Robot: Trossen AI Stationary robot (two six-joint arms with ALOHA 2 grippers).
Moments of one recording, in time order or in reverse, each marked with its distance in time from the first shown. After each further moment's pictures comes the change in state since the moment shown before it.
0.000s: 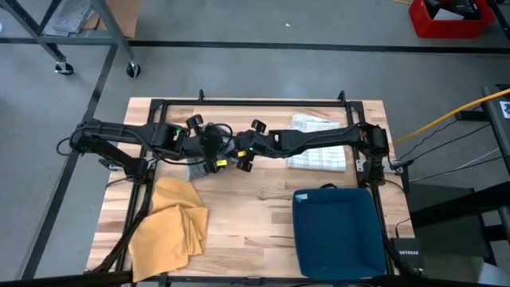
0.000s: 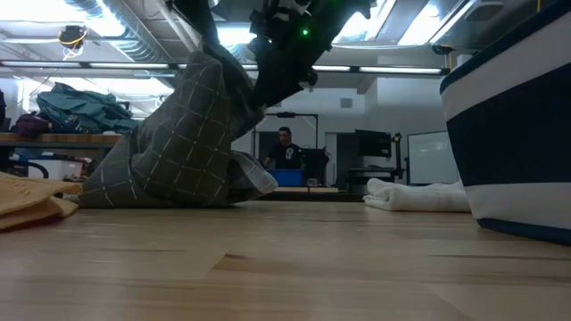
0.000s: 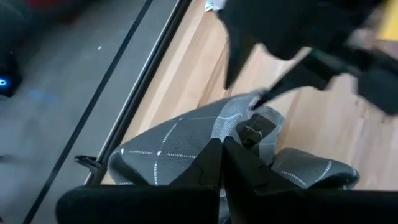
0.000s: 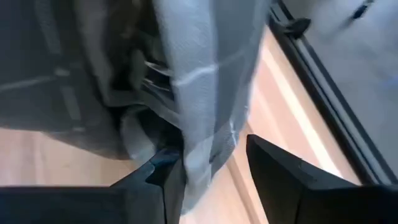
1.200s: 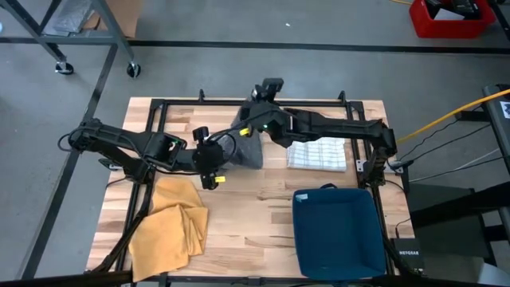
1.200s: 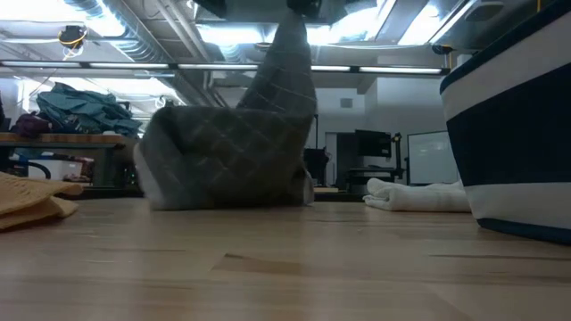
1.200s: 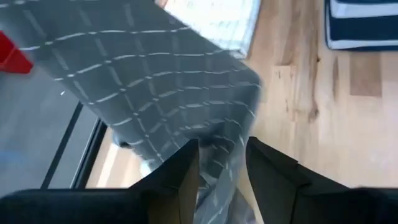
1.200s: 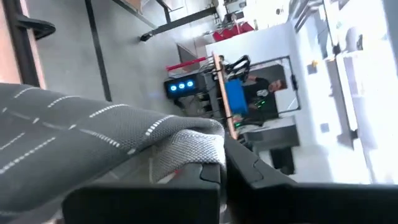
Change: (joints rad) left arm -0.159 0.002 0.006 0.051 0.059 0.036; right arm 0.002 -0.084 0.411 -0.099 0.768 -0.894
